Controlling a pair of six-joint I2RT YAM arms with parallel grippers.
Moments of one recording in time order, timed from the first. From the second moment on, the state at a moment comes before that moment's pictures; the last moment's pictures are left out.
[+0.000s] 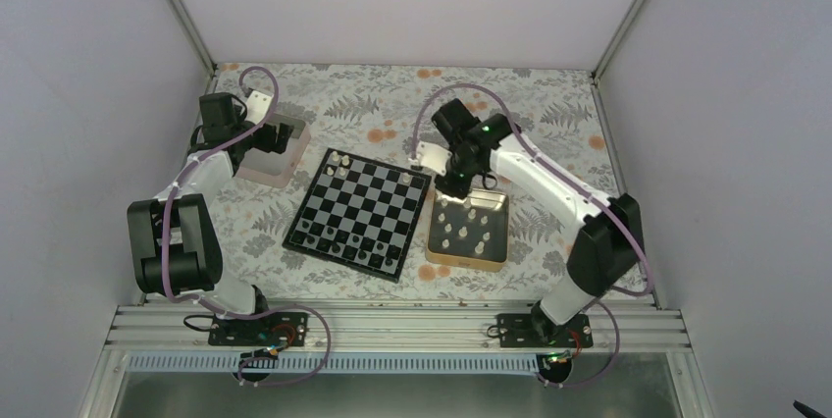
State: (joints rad) left arm 0.16 1.54 0.96 -0.05 0.39 0.36; right arm 0.65 1.58 1.37 -1.08 -0.10 -0.58
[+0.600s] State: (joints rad) left arm 0.16 1.53 0.96 -0.05 0.40 0.36; right arm 0.69 2.18 2.12 -1.14 -0.10 -0.71
